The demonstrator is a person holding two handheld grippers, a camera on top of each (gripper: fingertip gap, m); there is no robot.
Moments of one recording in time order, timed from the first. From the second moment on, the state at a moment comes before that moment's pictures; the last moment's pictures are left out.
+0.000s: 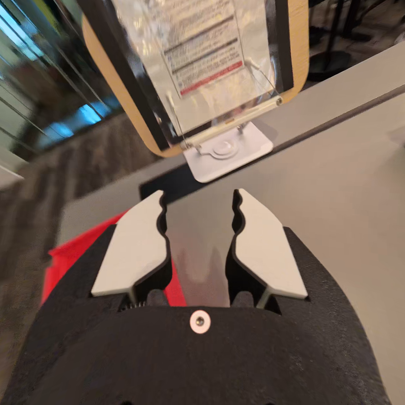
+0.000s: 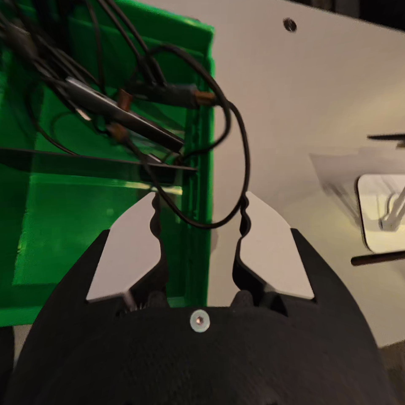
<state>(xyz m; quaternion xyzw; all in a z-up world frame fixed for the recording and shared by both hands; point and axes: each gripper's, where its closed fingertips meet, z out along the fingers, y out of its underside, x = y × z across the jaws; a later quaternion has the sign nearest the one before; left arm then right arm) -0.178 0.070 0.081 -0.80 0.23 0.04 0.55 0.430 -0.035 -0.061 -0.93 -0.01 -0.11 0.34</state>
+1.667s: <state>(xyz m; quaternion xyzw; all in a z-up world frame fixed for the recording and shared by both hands) -0.442 -0.011 -0.102 -0.99 0.03 -0.03 0.15 0.348 -0.033 -0.112 -0.98 -0.07 0.09 0.14</state>
